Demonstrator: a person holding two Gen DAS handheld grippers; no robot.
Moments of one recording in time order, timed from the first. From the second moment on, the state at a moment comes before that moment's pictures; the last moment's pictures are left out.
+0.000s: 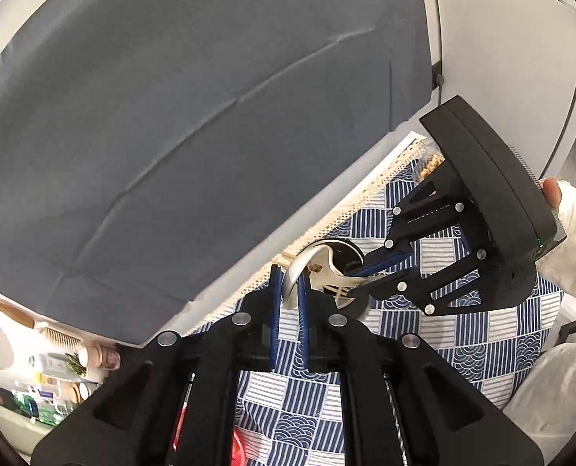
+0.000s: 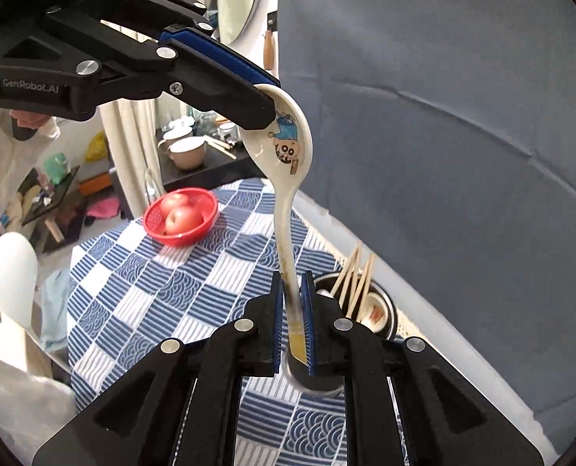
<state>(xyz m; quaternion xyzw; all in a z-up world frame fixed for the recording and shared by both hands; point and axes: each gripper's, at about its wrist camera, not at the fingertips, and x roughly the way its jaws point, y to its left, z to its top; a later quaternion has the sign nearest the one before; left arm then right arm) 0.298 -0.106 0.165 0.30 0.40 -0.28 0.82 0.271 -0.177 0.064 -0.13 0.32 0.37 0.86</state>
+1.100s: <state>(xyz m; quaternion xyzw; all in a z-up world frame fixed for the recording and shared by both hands) 0.215 -0.062 0.040 0.11 0.40 -0.22 0.88 0.153 -0.238 -0.011 -0.07 0.40 0.12 0.91</state>
